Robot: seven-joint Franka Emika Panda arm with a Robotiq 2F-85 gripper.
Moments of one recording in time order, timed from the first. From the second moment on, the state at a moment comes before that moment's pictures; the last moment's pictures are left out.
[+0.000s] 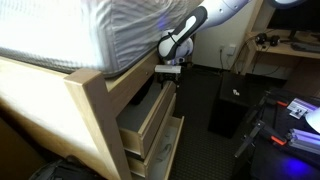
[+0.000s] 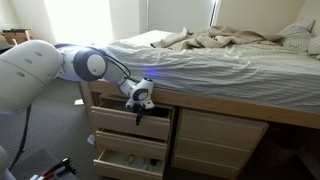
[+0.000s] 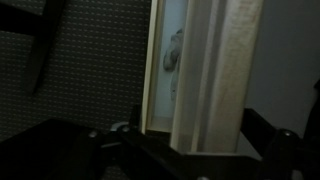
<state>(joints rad) 0.21 1.08 -0.19 -1.41 0.39 2.31 0.96</state>
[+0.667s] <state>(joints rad) 0.20 1.07 -0.17 -1.41 0.36 2.31 0.97</state>
